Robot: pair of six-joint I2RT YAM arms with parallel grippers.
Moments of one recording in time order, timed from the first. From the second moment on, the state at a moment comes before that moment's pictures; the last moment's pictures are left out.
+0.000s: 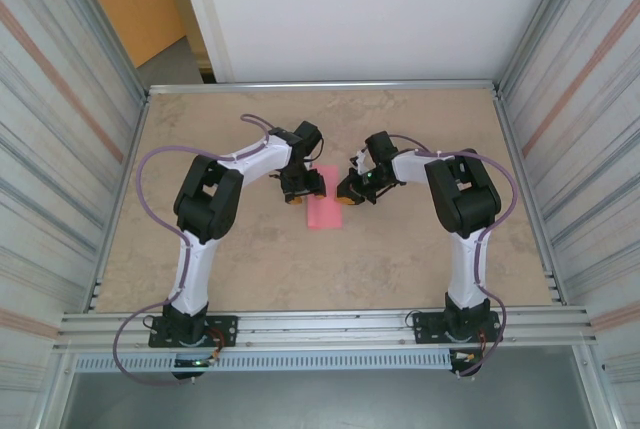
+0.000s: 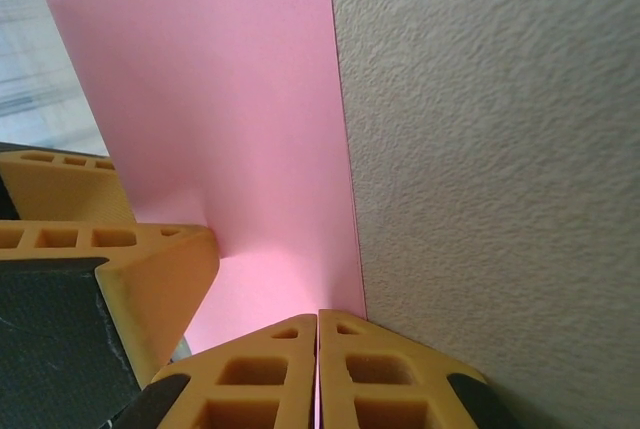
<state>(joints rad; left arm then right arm) -0.58 2.20 1.62 -0.92 0.22 -0.63 0.39 2.07 1.22 -0.36 -0.76 0.60</state>
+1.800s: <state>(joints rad) -0.54 2.09 1.49 -0.77 0.34 -0.65 0.41 2.08 1.32 -0.44 -0.68 0.60</state>
